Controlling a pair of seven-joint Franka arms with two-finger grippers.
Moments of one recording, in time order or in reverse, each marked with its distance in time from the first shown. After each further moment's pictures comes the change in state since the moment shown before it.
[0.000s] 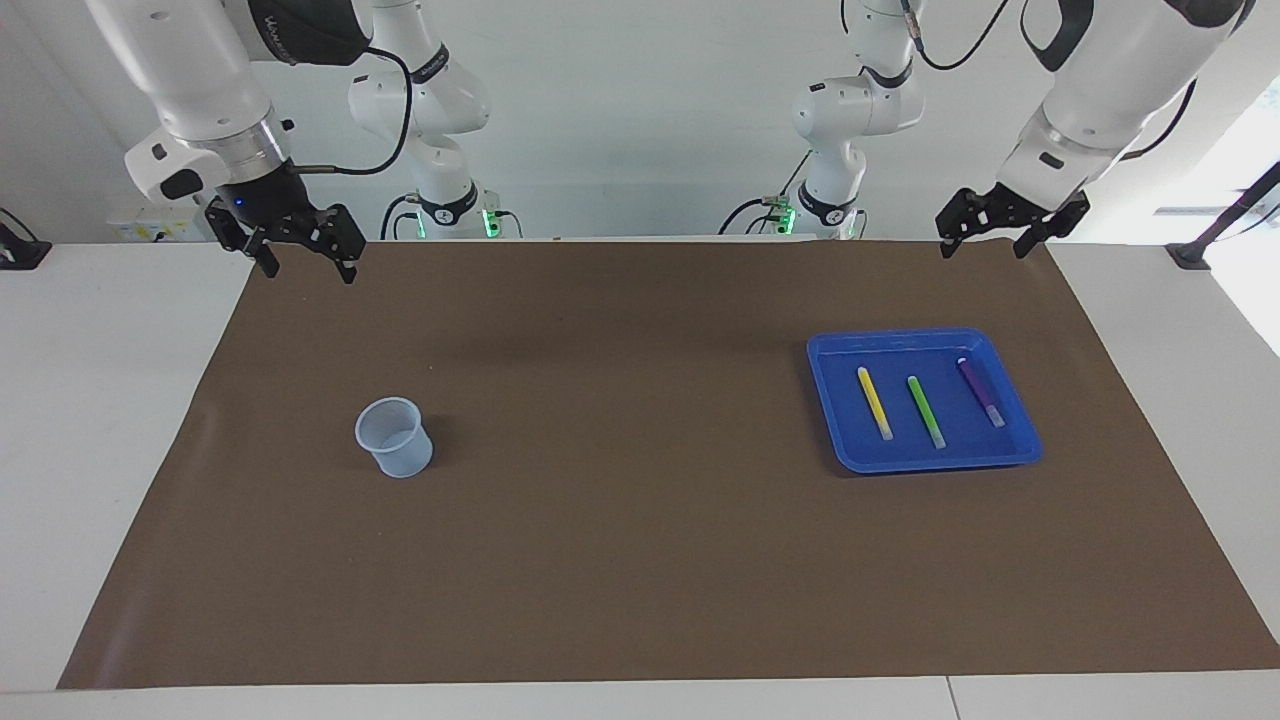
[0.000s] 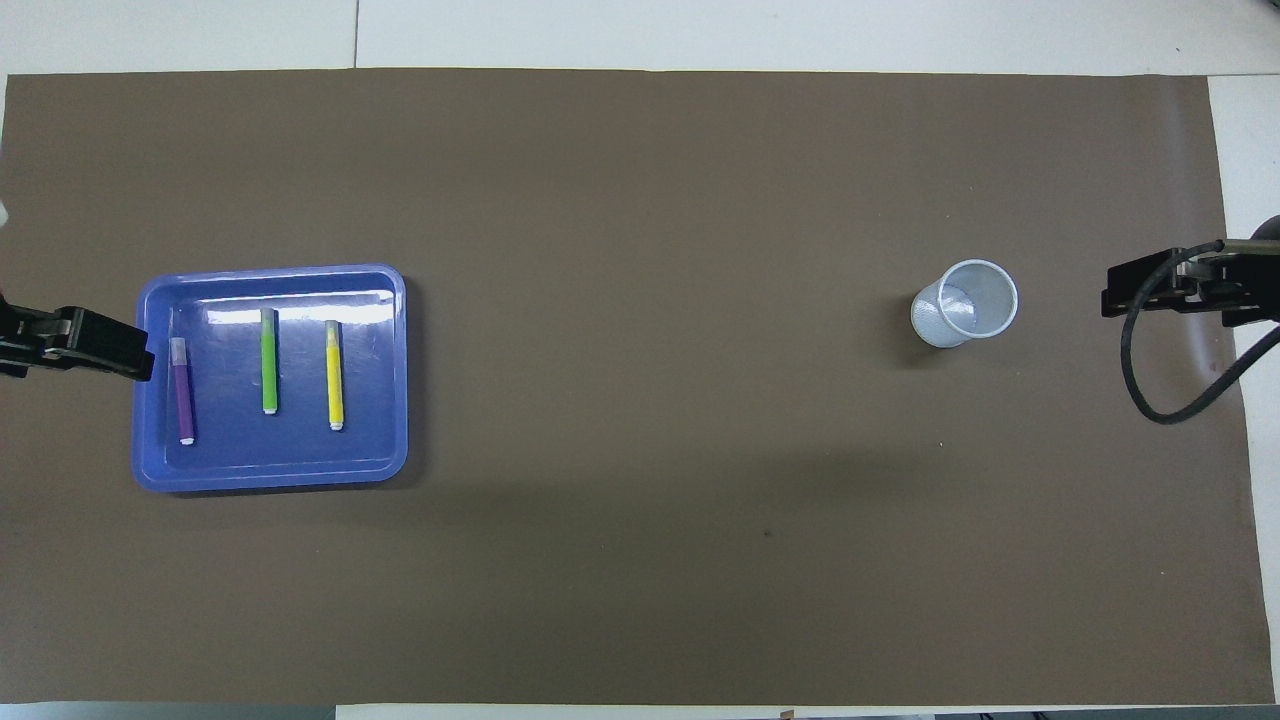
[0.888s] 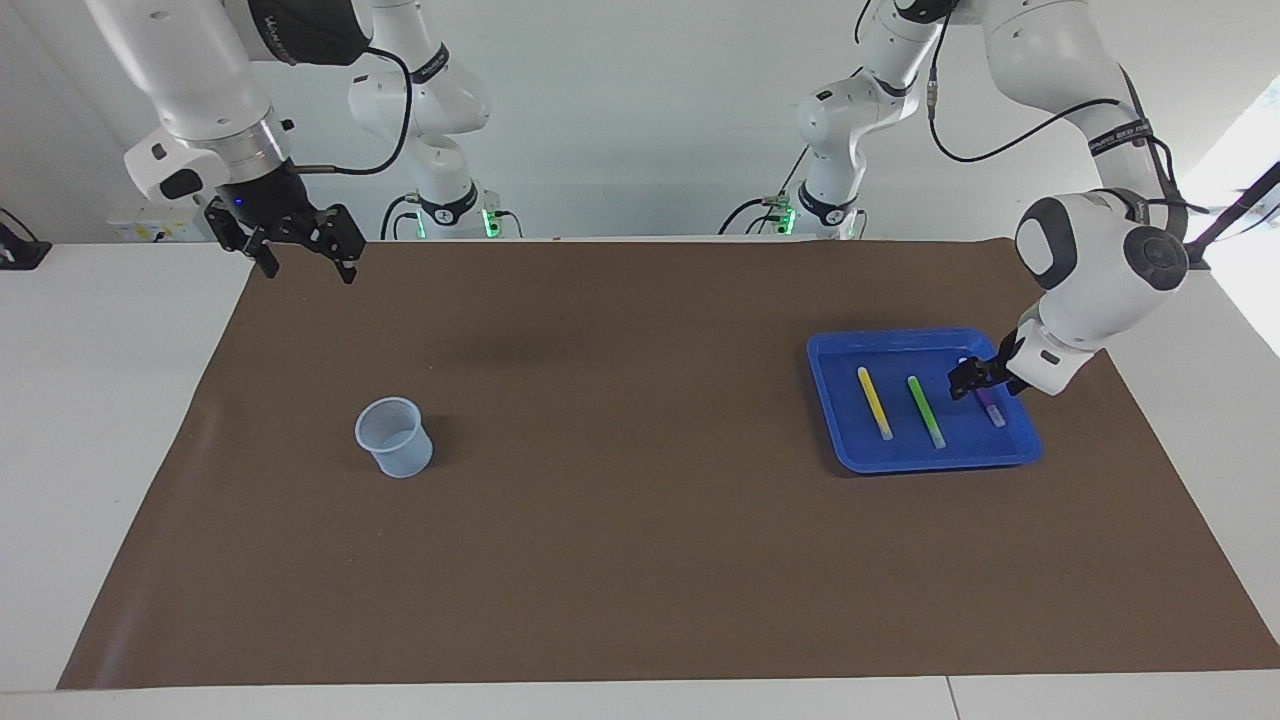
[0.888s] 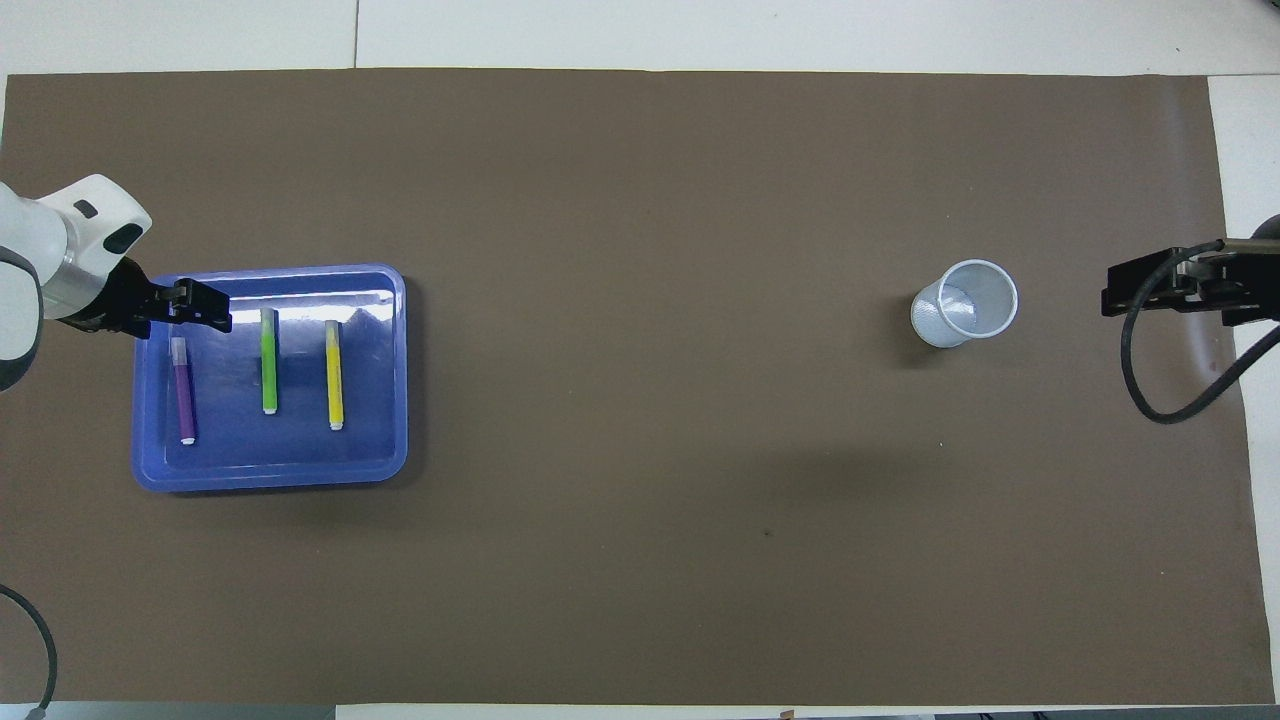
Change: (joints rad) left arm 0.320 0.289 -0.200 -0.249 0.038 0.525 0.014; right arm 0.000 0.000 0.000 0.000 0.000 0.002 0.000
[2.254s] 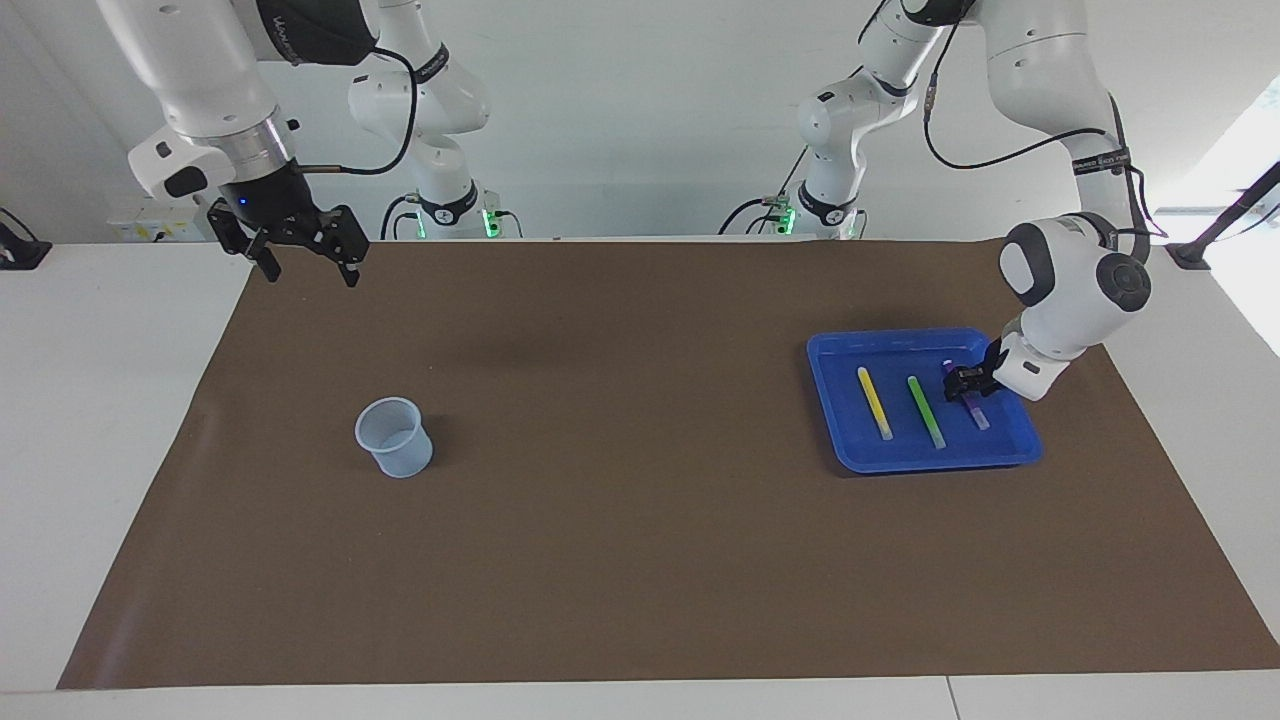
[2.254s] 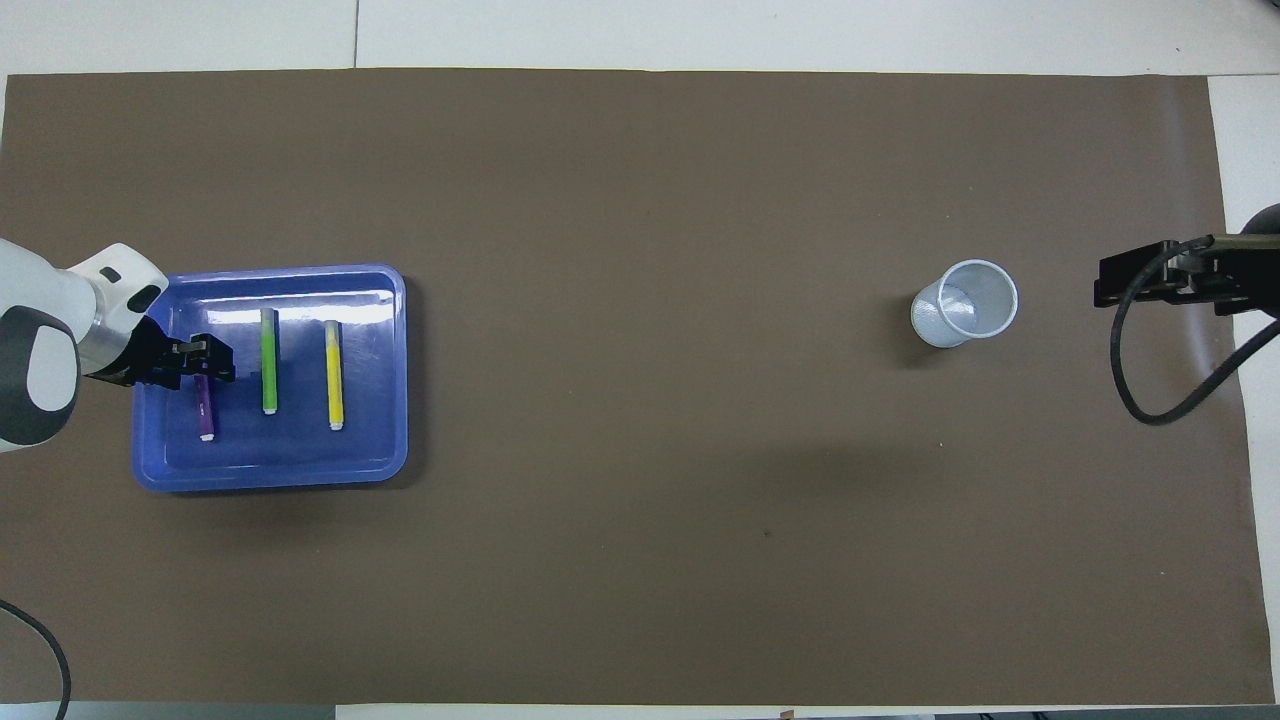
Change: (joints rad) left arm 0.075 0.018 0.023 -0.222 0.015 0.198 0.004; right arm 0.004 0.000 0.009 -0.001 0.000 0.018 0.000
